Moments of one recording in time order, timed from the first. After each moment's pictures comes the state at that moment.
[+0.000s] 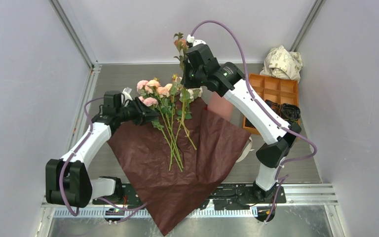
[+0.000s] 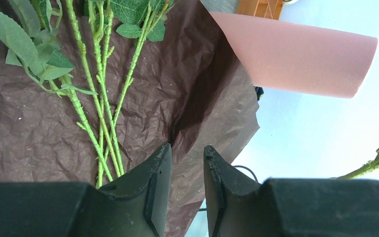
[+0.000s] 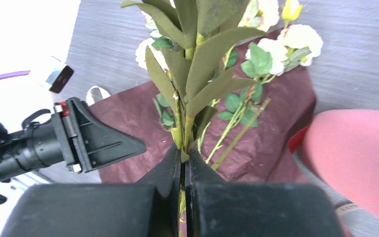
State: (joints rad) left arm -0.12 1.25 0.81 -0.23 0.65 -0.92; right arm 0.76 1.79 2.11 -0.94 0.15 0.52
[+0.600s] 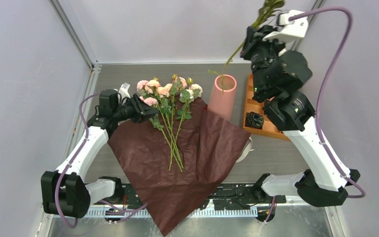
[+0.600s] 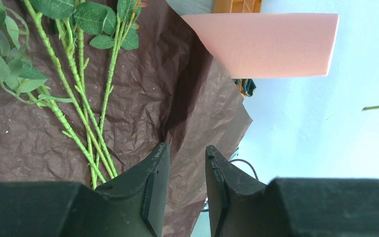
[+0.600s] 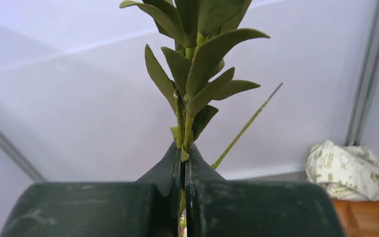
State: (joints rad) left arm -0.13 1.15 0.82 -0.22 0.65 -0.88; right arm 0.76 1.27 1.85 -0.26 0.73 0.04
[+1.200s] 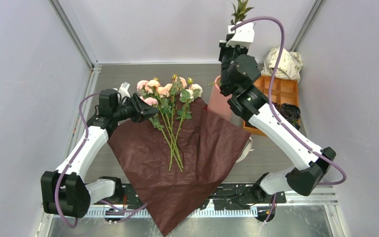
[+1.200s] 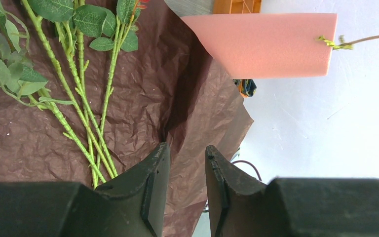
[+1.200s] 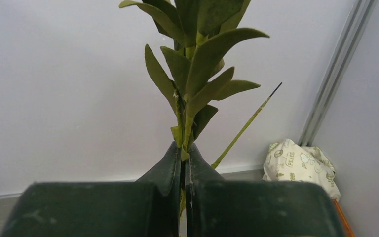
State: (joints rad) left arm -0.13 1.15 0.83 -0.22 0.65 -0.86; right arm 0.72 1.39 1.58 0.22 0.83 -0.27
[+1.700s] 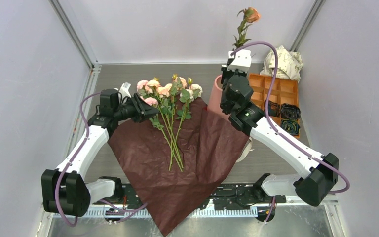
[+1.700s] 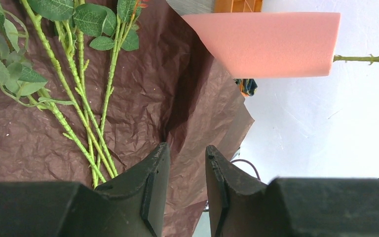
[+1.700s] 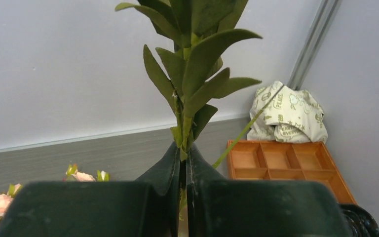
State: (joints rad) left arm -0.13 1.16 0.83 -0.22 0.65 -0.86; right arm 0.70 1.27 1.20 0.27 0.91 -0.14
